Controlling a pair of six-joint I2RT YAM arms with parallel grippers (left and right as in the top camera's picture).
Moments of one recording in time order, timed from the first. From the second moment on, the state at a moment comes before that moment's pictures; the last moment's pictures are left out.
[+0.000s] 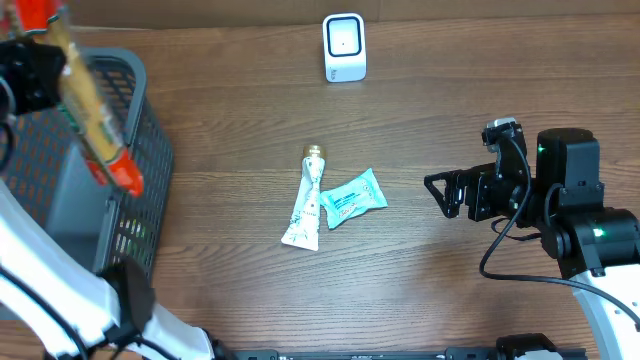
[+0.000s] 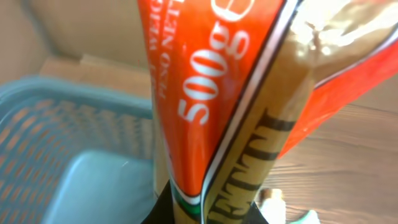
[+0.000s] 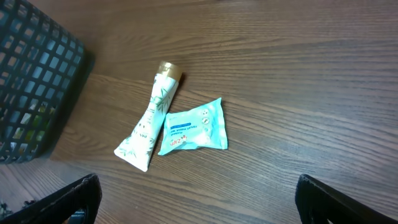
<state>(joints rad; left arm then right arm) 0.47 1.84 2.87 -1.69 0.45 0.10 0.11 1.06 1.04 -0.83 -0.50 0.10</state>
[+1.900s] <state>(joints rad) -0.09 1.83 2.26 -1.51 0.09 -0.21 0.11 1.06 1.04 -0.82 -0.49 0.10</state>
